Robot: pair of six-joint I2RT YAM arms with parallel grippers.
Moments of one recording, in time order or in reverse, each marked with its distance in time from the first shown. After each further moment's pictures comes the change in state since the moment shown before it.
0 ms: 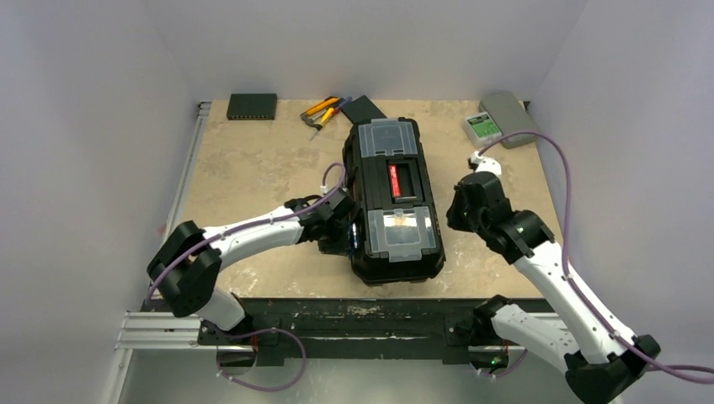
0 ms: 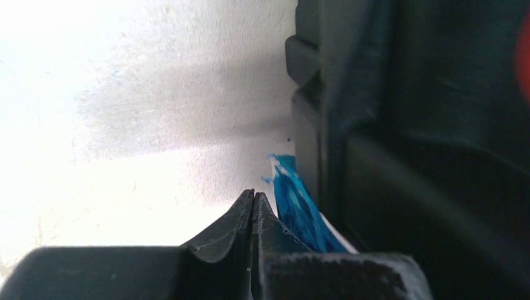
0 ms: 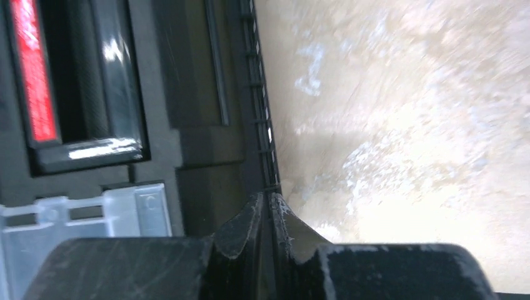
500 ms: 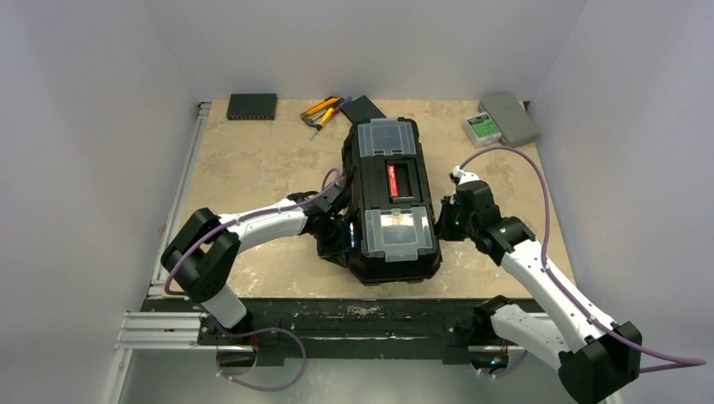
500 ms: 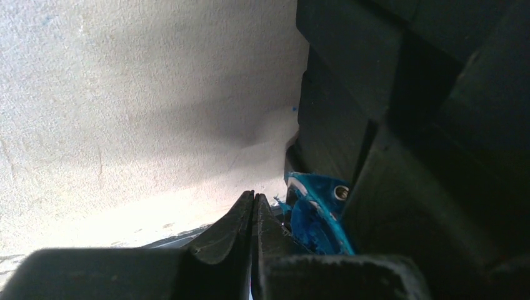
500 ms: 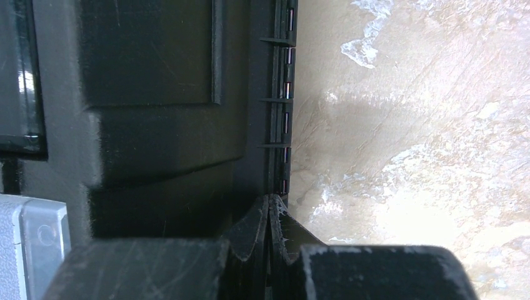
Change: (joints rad) left arm 0.073 0.090 0.003 -0.022 0.262 -0.017; right arm -0.069 0.034 -0.204 0.205 -0.282 -0.111
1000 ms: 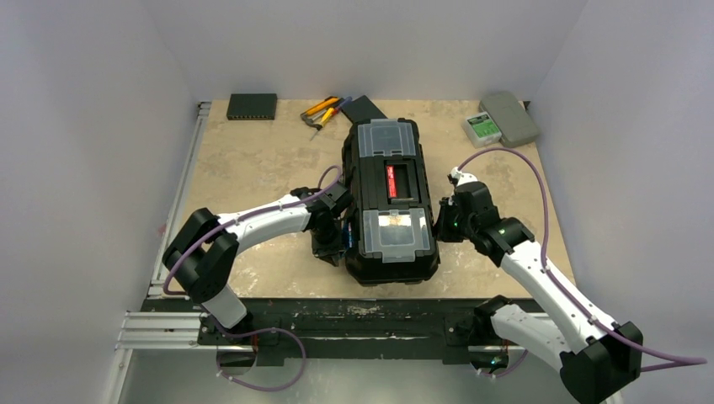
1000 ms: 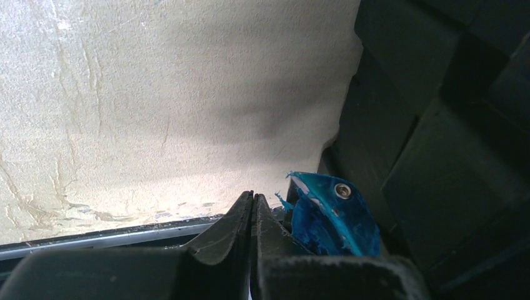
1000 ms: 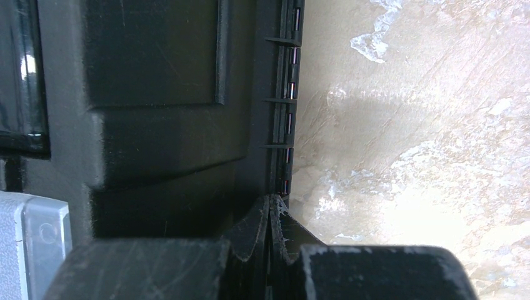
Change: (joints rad) left arm -0.022 -0.006 0.080 -0.190 -0.154 -0.006; right arm 0.018 -0.005 -0.003 -0.002 0.000 0.016
